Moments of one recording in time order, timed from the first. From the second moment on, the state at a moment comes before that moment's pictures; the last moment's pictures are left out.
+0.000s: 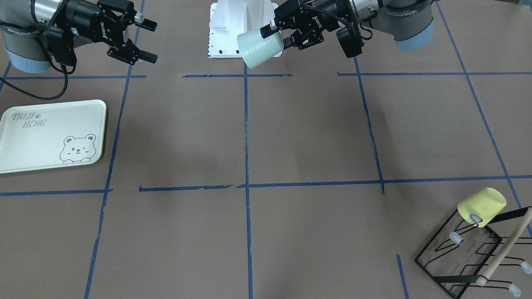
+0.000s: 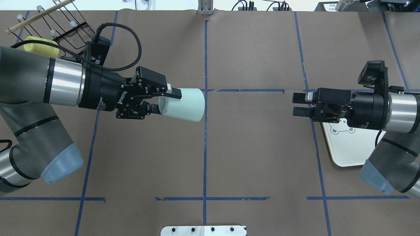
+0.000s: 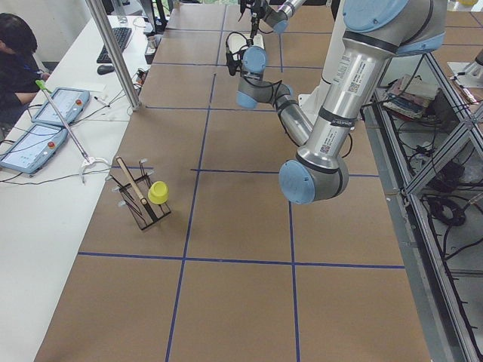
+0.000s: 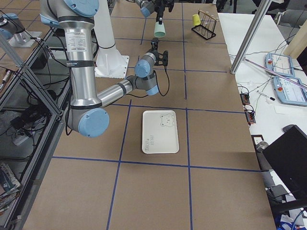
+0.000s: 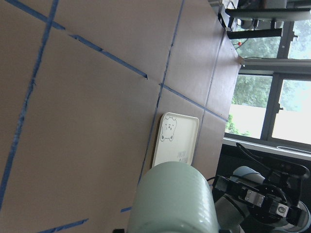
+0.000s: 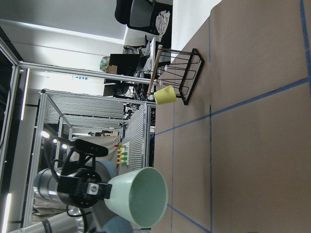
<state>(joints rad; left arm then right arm) -0.67 -1.99 -1.87 -2.78 -2.16 -1.95 0.66 -1.46 1.86 0.16 1.92 1.88</state>
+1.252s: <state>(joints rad) -0.50 -2.04 -1.74 -3.24 -2.00 -2.02 0.55 -1.31 1.86 0.16 1.90 1.93</state>
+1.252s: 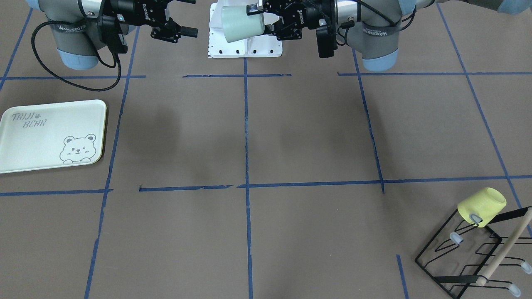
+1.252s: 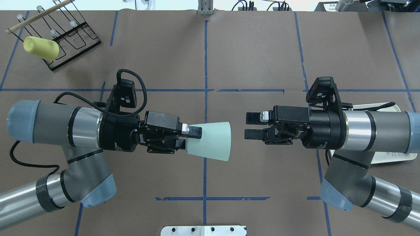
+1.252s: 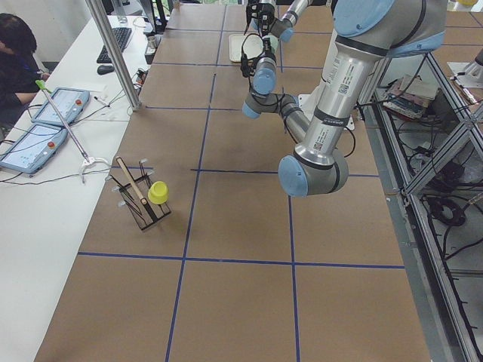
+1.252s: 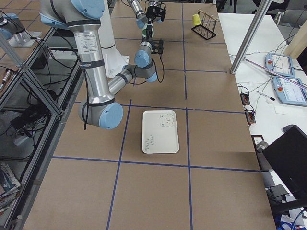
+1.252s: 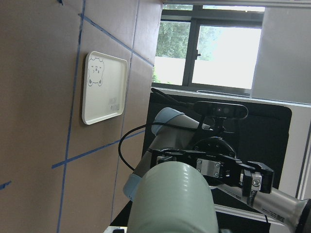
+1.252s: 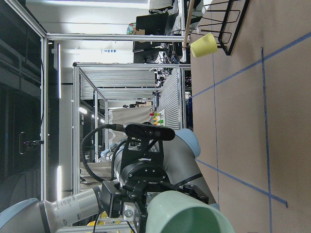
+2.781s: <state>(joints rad) -0.48 -2.03 -1.70 -3.28 -1.97 -2.01 0.48 -1.25 1.85 0.09 1.83 1.97</state>
